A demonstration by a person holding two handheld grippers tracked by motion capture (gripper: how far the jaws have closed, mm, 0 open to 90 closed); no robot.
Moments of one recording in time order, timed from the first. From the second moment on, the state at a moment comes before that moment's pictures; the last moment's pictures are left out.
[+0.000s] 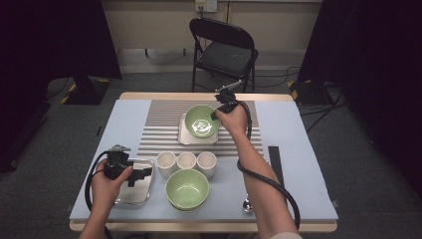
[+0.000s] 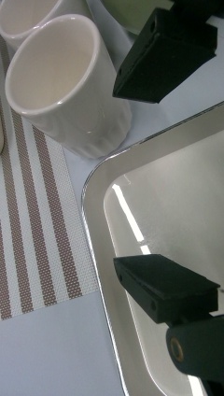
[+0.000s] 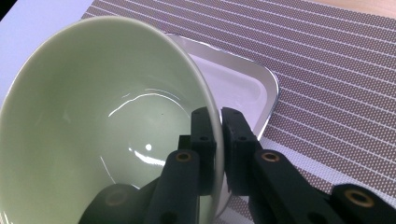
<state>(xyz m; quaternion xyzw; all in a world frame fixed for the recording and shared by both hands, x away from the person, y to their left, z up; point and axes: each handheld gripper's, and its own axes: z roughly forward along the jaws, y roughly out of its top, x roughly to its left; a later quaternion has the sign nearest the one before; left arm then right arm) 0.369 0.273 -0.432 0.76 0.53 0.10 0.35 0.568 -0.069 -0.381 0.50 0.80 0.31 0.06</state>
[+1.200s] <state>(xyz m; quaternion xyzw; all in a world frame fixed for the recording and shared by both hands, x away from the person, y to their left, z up) 0.369 0.273 -0.434 0.76 0.54 0.10 0.35 0.578 -0.070 -0.392 0.51 0.79 0.32 0.07</state>
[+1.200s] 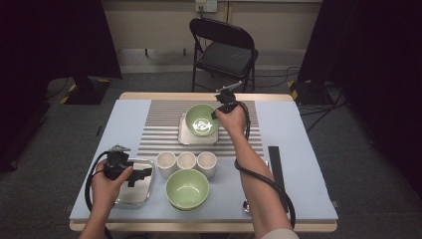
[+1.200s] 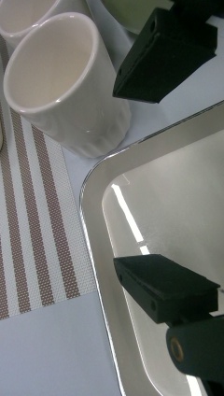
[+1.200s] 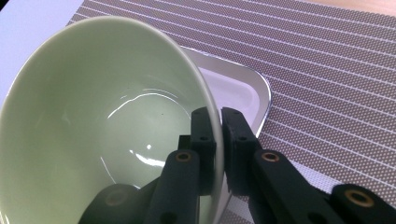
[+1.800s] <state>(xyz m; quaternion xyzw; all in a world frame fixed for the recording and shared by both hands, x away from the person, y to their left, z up) 0.370 0.274 -0.435 0.76 0.54 0.09 0.35 0.582 -0.069 -0.403 0.52 0.79 0.32 0.08</state>
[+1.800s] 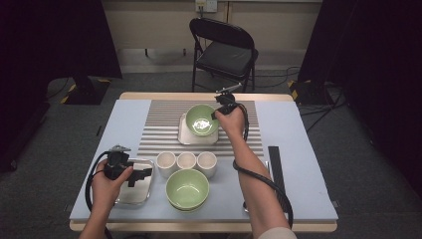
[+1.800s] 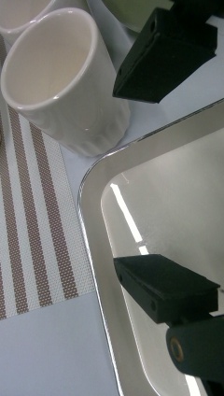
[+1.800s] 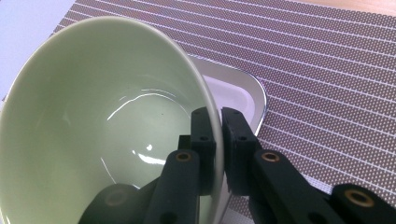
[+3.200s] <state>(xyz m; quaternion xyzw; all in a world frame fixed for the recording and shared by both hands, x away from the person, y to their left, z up) 0.370 0.277 -0.435 0.76 0.54 0.10 0.35 0.583 -0.061 -0.417 0.52 0.78 0.33 0.08</state>
